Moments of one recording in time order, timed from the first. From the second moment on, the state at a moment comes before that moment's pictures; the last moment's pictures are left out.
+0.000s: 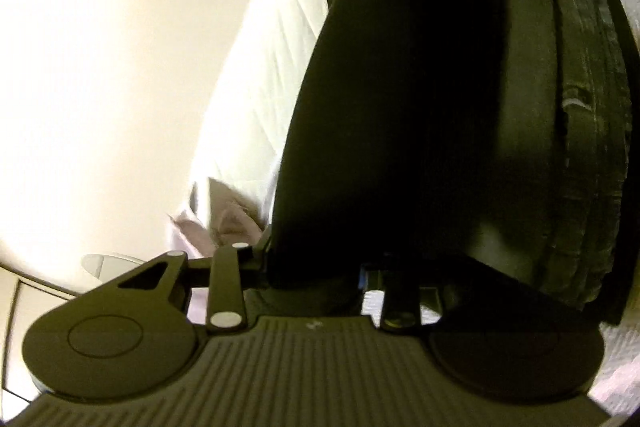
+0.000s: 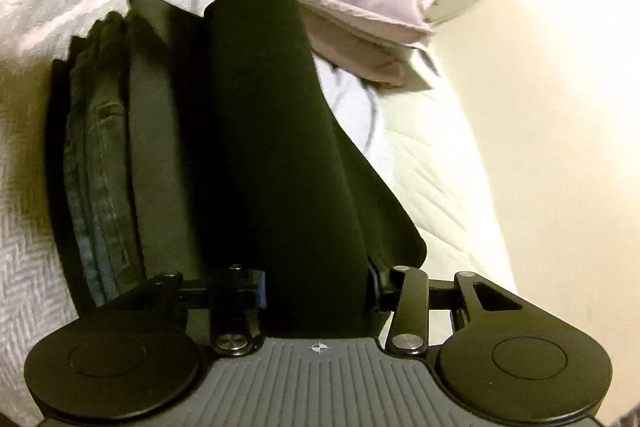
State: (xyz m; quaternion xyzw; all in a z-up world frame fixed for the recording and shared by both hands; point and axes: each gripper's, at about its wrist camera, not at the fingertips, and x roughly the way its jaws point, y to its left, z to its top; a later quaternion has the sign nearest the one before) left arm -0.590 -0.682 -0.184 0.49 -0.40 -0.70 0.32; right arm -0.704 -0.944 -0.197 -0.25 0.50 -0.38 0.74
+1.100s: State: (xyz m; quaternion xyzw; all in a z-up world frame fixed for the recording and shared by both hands) left arm -0.566 -0.685 -0.104 0.50 -0.40 -0.69 0.33; right arm -0.725 -0.954 -0.132 -0.25 0.50 -0.36 0.75
